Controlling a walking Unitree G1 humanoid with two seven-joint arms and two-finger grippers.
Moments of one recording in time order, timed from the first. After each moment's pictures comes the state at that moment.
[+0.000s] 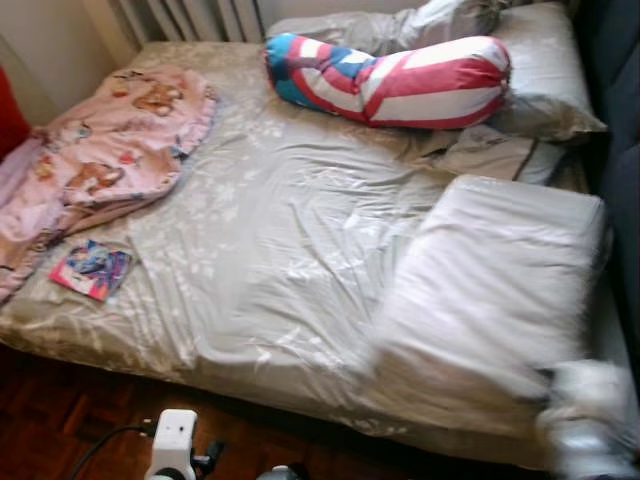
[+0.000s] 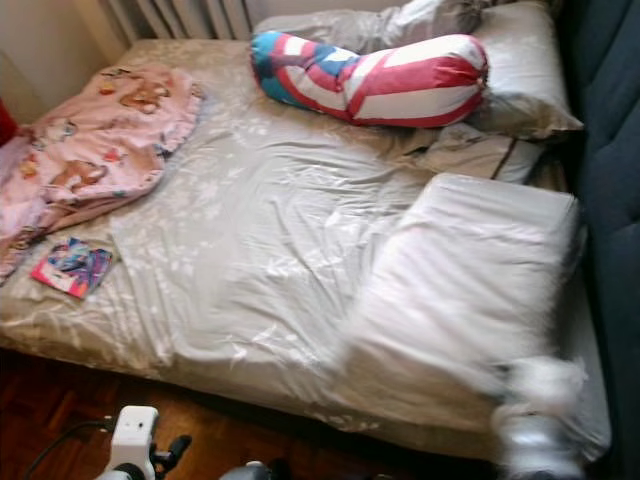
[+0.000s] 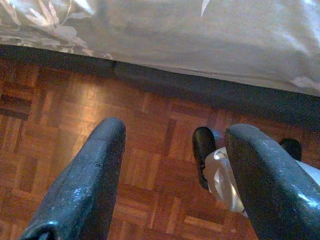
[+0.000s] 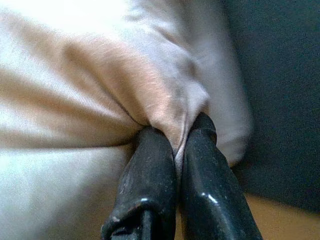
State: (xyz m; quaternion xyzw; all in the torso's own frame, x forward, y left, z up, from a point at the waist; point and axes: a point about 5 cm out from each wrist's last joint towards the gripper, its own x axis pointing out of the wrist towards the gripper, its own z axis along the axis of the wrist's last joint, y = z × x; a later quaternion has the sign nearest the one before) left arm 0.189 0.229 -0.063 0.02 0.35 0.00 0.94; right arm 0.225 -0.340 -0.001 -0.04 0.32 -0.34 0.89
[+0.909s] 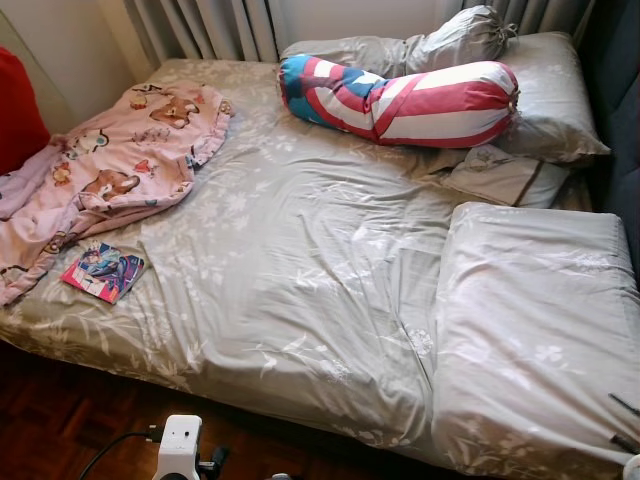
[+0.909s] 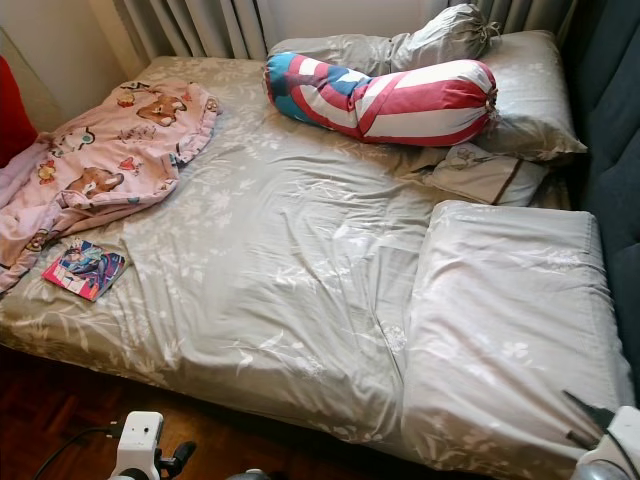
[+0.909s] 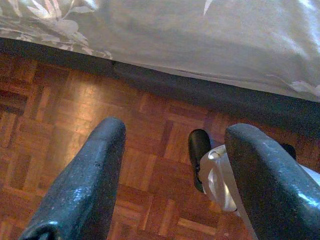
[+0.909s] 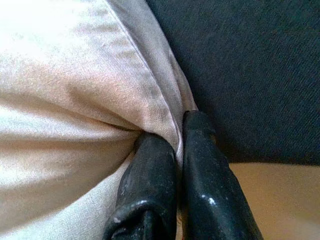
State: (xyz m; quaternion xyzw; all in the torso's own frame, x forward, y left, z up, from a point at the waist) left arm 0.186 0.223 -0.068 0.01 0.36 0.00 0.93; right arm 0.168 -0.374 -0.013 0.03 0.34 -0.46 0.82
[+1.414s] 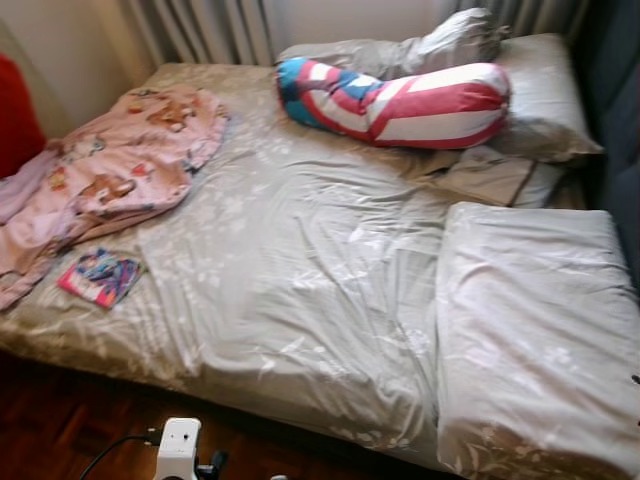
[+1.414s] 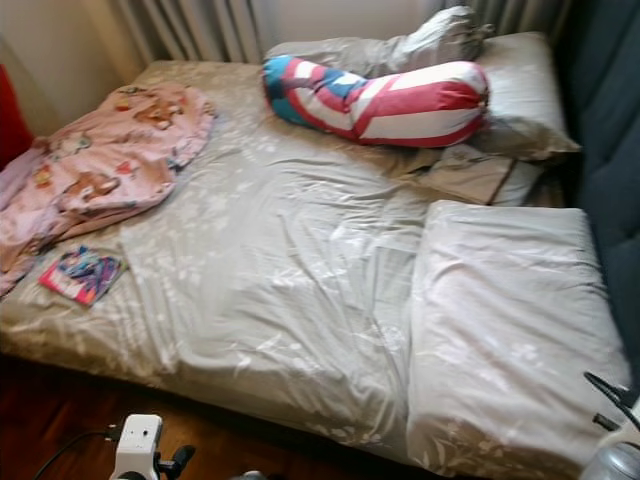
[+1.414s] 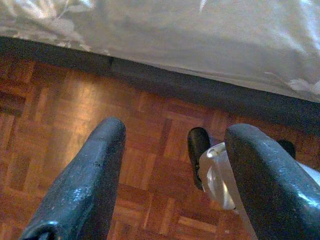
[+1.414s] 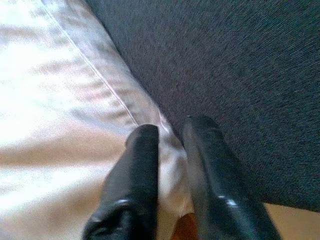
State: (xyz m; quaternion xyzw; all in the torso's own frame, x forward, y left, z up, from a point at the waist) left arm 0.183 0.225 -0.069 0.02 0.37 0.00 0.93; right arm 0.185 -0.386 0.008 0.01 0.30 -0.47 0.83
